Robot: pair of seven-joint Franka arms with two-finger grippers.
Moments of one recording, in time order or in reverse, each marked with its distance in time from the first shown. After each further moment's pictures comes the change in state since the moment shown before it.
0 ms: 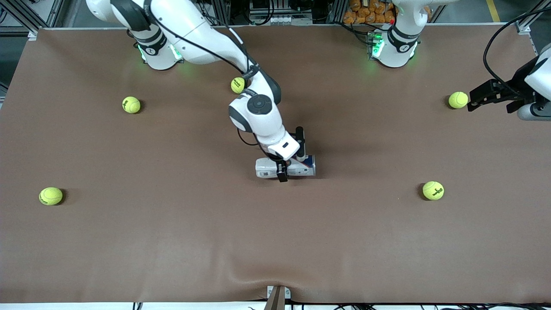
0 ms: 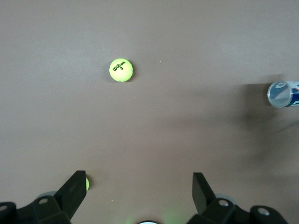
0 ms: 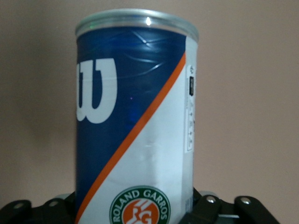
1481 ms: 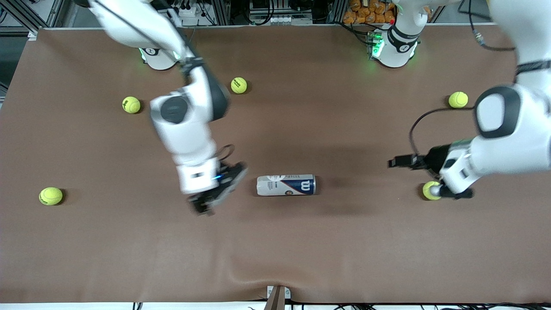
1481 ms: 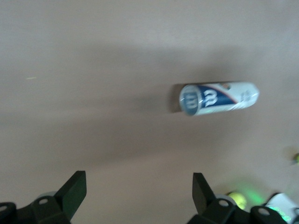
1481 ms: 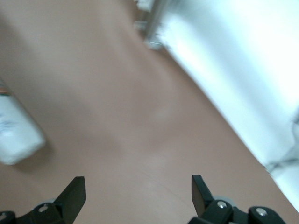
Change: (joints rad) left arm -0.055 0.444 -0.044 -0.014 -0.465 0.338 0.000; right arm -0.327 -0.289 -0.066 0.072 0.004 -0.302 0.327
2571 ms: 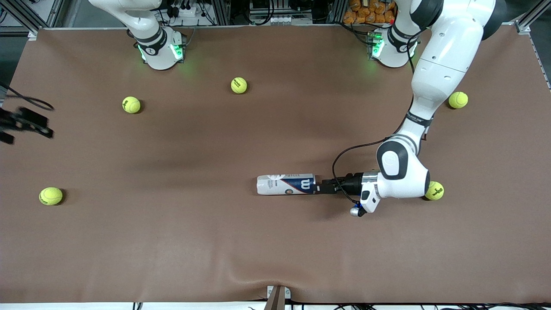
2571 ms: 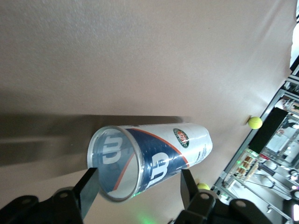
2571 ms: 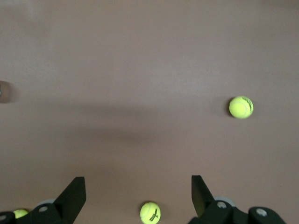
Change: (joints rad) left arm -0.202 0.367 -0.007 0.002 -0.619 0.326 0.075; right arm -0.520 -0.435 0.001 -0.013 0.124 -0.806 0.203
